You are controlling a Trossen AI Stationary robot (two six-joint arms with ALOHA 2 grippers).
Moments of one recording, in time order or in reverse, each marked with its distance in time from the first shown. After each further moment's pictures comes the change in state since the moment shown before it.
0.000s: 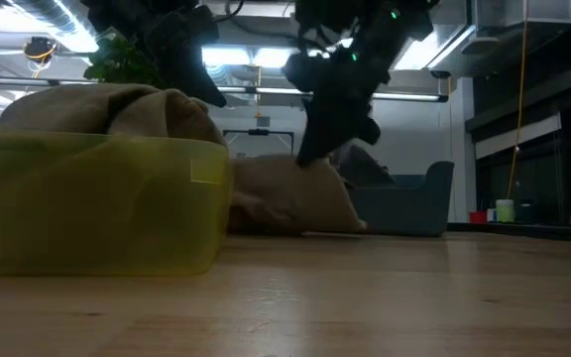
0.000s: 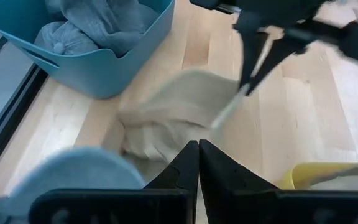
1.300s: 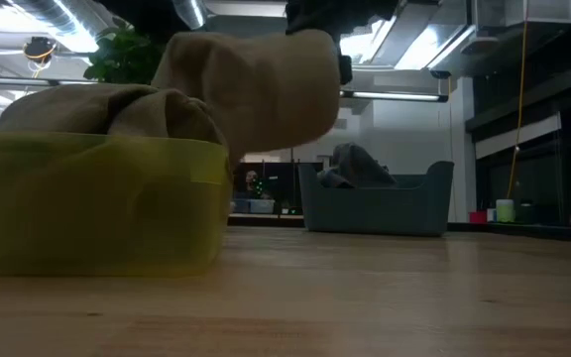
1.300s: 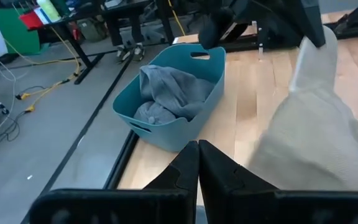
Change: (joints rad) left arm 0.000 -0.295 0.001 0.000 -0.187 0.162; right arm -0.315 -0.005 0.472 -0.366 -0.919 -0.063
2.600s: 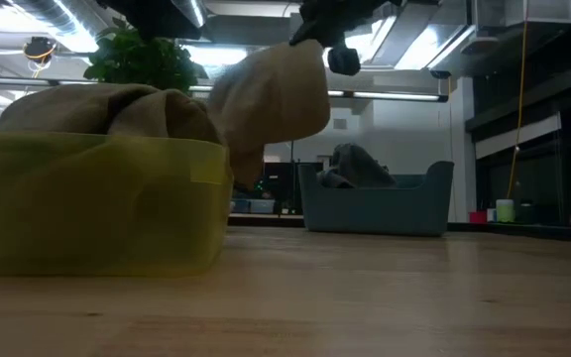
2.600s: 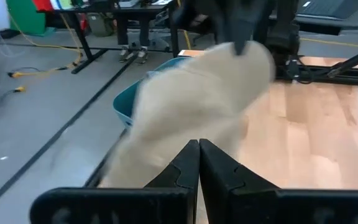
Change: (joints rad) left arm 0.000 -0.057 0.000 0.002 -0.005 -0.198; right arm -0.094 -0.038 0.101 -0.045 0.224 0.053
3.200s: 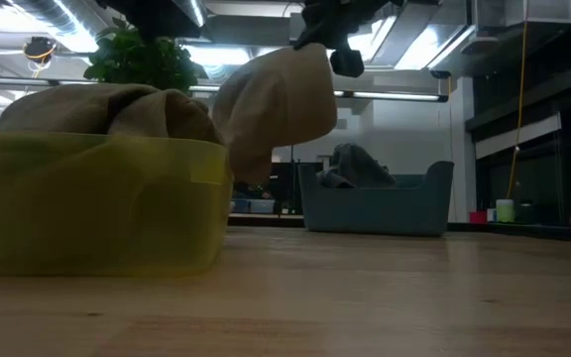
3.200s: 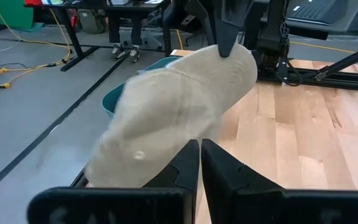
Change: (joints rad) left arm 0.000 0.001 0.000 -0.001 0.040 -0.028; right arm -0.005 0.000 0.000 -0.031 0.018 -0.014
